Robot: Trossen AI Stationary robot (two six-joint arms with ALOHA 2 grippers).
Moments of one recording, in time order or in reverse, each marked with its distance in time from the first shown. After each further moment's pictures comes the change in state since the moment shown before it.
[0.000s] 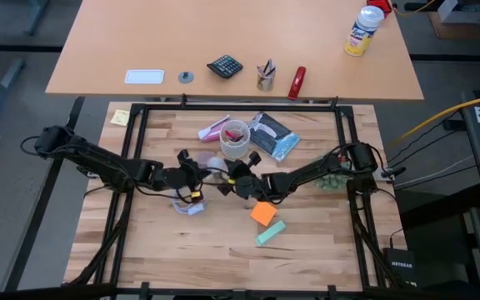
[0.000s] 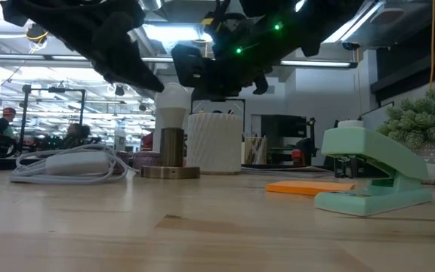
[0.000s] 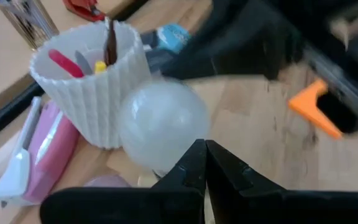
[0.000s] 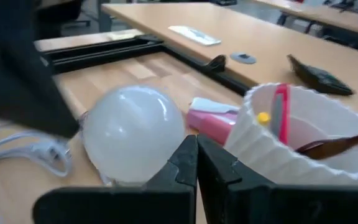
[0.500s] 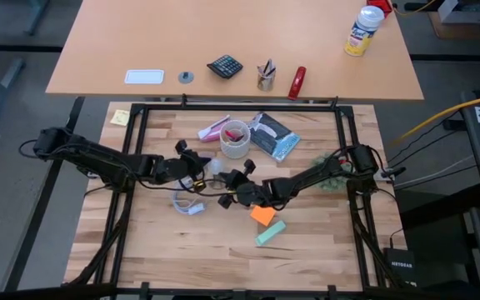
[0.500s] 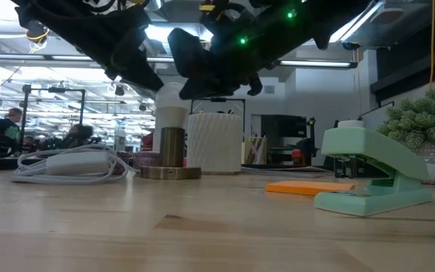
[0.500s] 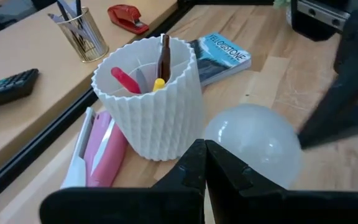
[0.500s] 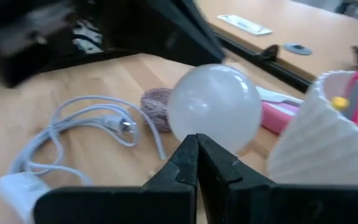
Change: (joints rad) left arm 0.074 -0.003 0.003 0.019 -0.059 0.086; right arm 0.030 0.000 0.000 0.007 -0.141 0.001
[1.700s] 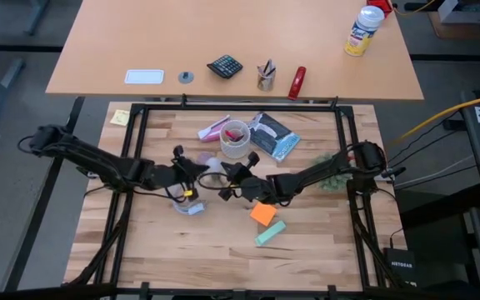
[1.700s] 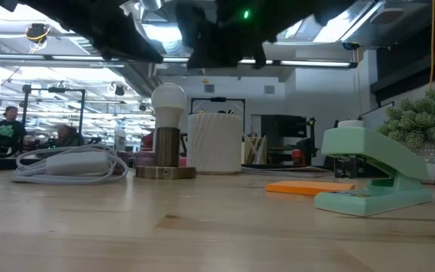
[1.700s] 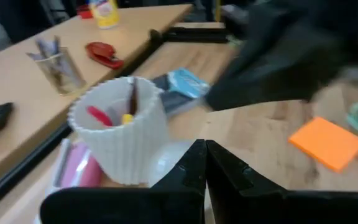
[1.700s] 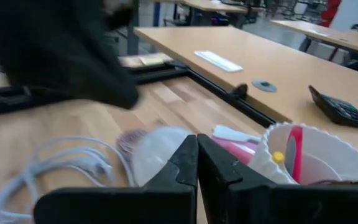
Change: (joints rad) left arm -0.108 -0.110 -0.002 0.018 -0.030 0.028; right arm 0.004 -0.078 -0.001 0.038 0.091 -0.118
